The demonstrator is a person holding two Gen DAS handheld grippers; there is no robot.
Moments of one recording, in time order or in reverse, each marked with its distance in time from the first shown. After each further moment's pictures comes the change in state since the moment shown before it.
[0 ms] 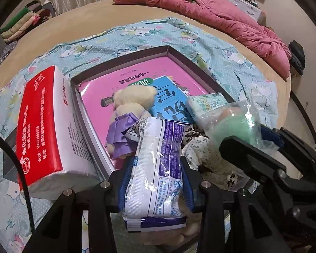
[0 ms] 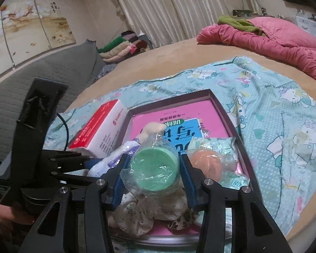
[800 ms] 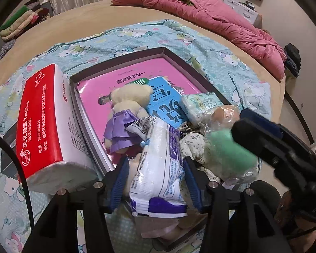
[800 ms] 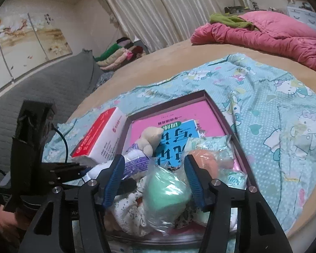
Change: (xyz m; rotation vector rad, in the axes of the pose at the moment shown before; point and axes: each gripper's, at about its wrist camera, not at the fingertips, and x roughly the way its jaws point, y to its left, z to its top) left arm -0.009 -0.002 -0.007 0.000 -0.013 -0.037; right arm -0.020 -0.011 0.001 0.081 -0.065 0.015
